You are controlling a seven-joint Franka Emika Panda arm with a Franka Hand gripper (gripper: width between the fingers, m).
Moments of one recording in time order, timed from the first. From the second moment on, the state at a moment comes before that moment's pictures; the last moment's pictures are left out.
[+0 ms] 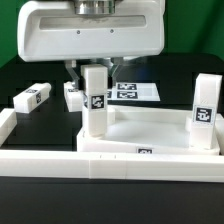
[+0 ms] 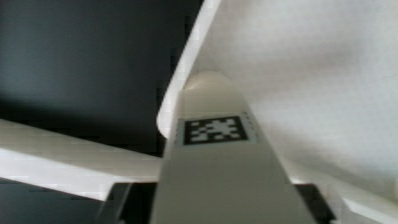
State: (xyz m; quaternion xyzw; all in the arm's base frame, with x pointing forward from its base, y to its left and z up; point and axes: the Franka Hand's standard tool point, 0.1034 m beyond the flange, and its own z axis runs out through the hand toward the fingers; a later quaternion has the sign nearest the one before) arm 0.594 -0.068 0.102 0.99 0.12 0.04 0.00
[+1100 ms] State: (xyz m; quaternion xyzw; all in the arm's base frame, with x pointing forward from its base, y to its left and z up) arm 0.601 -0.062 0.101 0.94 -0.34 0.03 -0.03
